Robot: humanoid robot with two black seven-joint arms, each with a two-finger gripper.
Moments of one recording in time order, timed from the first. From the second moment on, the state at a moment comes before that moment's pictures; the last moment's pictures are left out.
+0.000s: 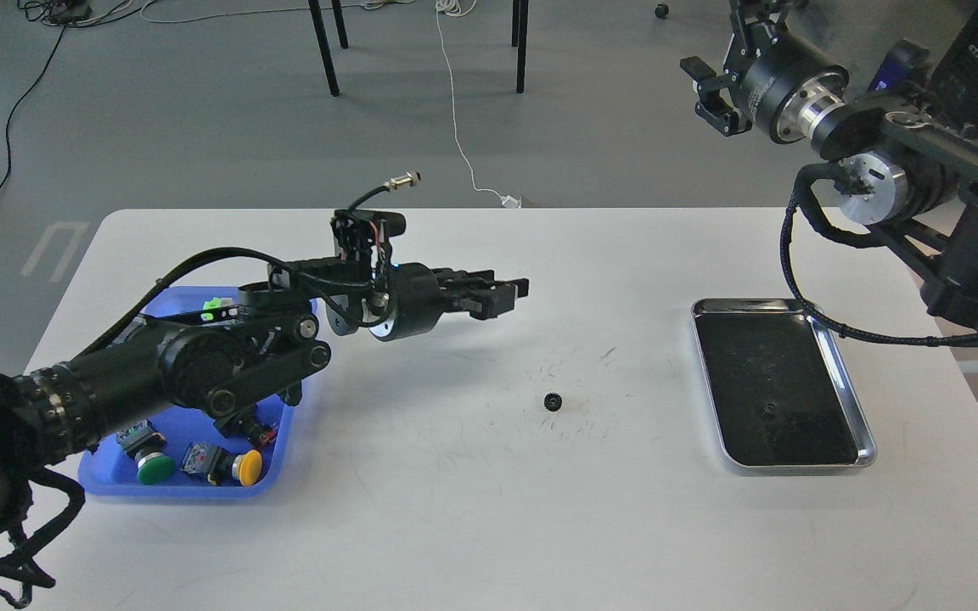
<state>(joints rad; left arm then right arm) -0.96 0.29 -0.28 -0.93 1.17 -0.16 -0.26 1.19 -0.48 0.24 0.88 -0.10 0.06 0.21</state>
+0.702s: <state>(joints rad) -0.88 0.47 -0.58 -0.80 -0.03 -0.30 -0.25 1.51 -0.31 -0.43 0.97 -0.53 0.06 0.28</state>
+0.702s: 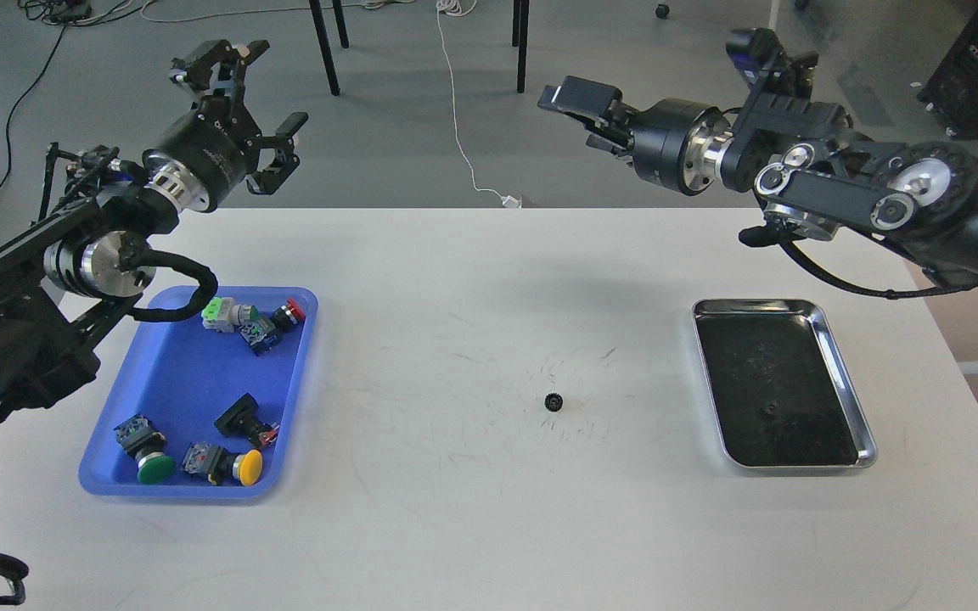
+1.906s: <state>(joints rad) -0.80 0.54 -0.71 -0.80 -0.09 -0.42 -0.25 1.47 -0.04 -0.98 1.03 -0.91 -0.06 0.35</state>
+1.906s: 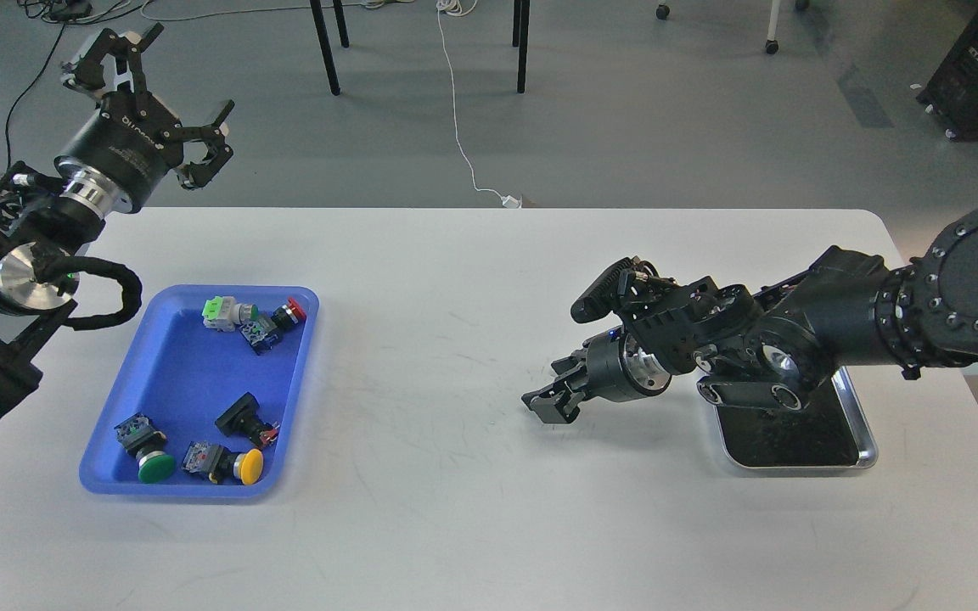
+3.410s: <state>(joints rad) -0.78 0.58 -0.71 -0.81 -0.09 -0.44 -0.25 1.46 0.00 -1.02 1.02 -0.91 -0.09 0.35</state>
